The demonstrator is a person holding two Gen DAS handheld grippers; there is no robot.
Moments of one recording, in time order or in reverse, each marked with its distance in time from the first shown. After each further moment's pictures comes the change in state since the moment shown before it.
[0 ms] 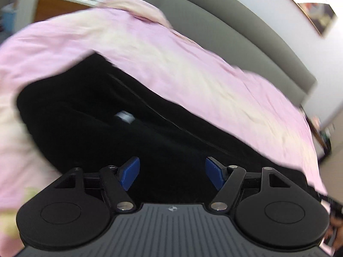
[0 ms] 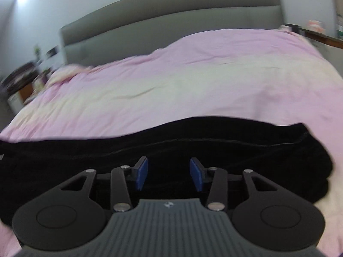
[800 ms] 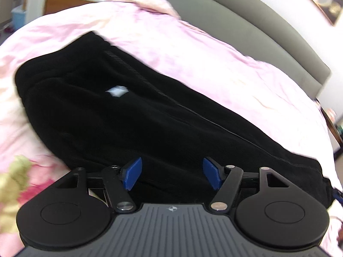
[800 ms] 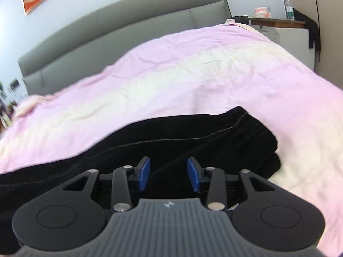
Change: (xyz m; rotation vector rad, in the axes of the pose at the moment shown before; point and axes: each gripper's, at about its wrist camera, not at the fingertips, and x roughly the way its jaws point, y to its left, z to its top) left arm 0.009 -0.039 -0.033 -0.024 0.002 0.105; right arm -0.025 -0.070 -0.034 0.252 -0.062 -0.251
